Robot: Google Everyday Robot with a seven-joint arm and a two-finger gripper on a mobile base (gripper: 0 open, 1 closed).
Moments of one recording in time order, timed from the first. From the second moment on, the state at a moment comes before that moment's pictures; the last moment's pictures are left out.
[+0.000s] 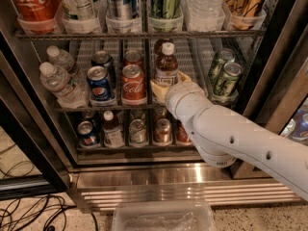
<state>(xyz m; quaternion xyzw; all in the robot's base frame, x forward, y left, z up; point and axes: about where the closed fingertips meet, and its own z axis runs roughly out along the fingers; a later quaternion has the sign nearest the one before) 0.624 -0.061 0.858 -0.16 0.74 0.05 0.65</state>
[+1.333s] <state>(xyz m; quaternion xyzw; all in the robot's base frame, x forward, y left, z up) 0.597 -0.068 0.925 -0.18 0.70 0.12 0.68</state>
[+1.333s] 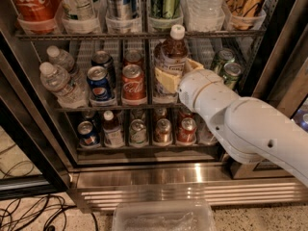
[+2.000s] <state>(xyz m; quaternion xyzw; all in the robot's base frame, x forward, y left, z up) 0.550 -0.041 0.955 -0.20 0.74 0.20 0.61</state>
